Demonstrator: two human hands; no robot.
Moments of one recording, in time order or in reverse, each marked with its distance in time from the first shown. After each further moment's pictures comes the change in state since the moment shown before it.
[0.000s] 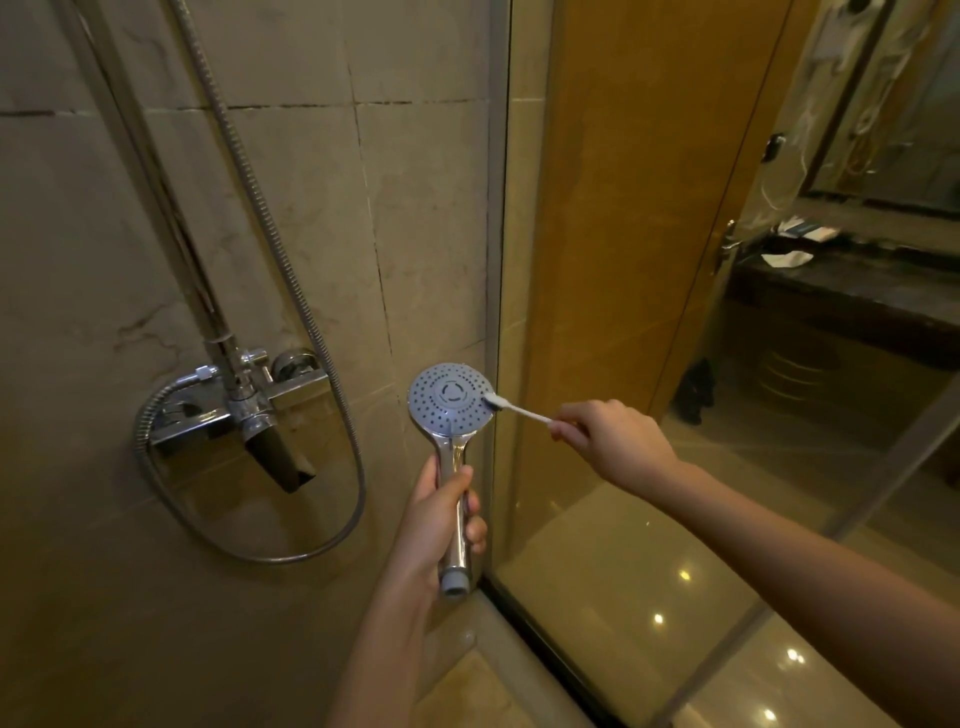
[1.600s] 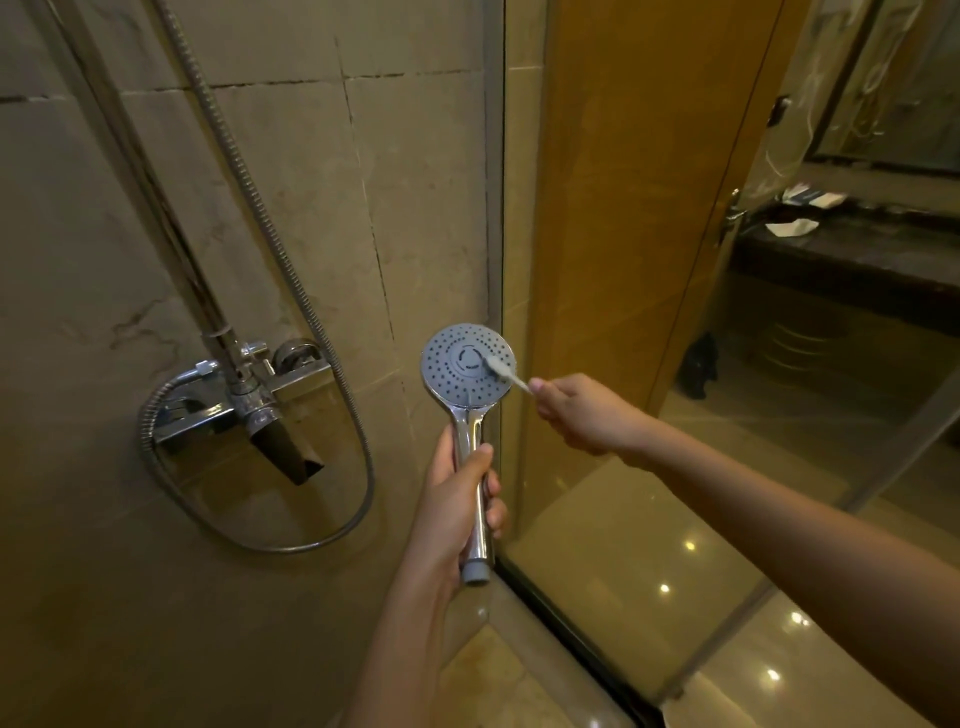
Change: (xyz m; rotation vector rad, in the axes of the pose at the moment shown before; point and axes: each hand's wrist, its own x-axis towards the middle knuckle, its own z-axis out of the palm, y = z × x) left_hand 0.000 0.003 0.005 0.146 -0.076 0.125; right_hand 0.016 -0.042 -0.019 0.670 -0.245 0.229
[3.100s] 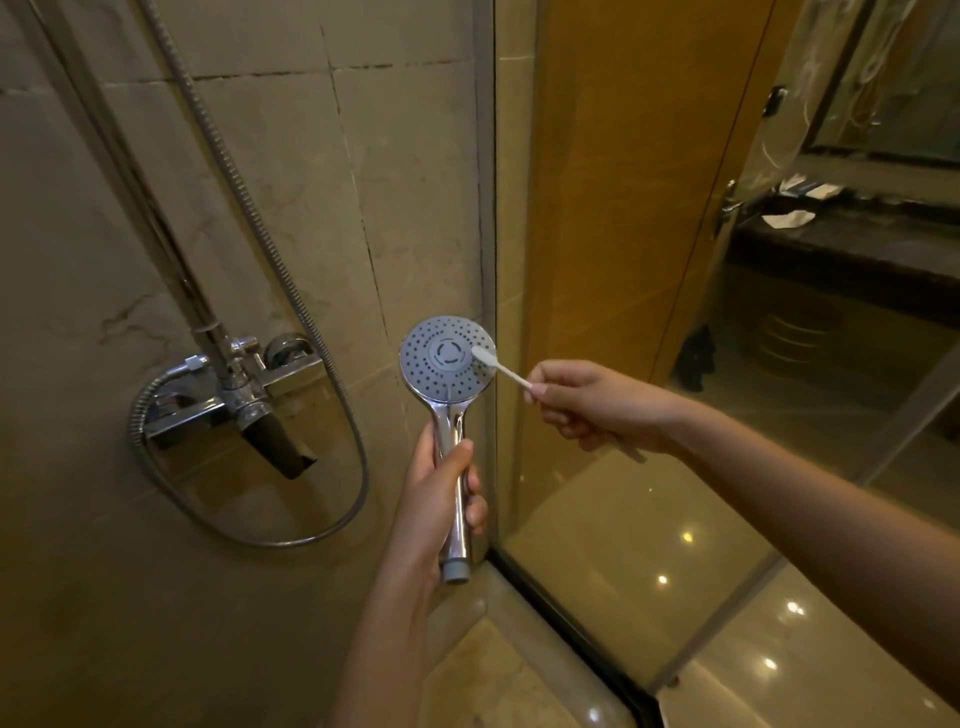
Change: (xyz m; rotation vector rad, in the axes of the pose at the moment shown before) left_hand -0.007 0.003 -0.004 -0.005 0.012 0.010; right_hand -0.020 -0.003 -0.025 0.242 -0.258 0.031
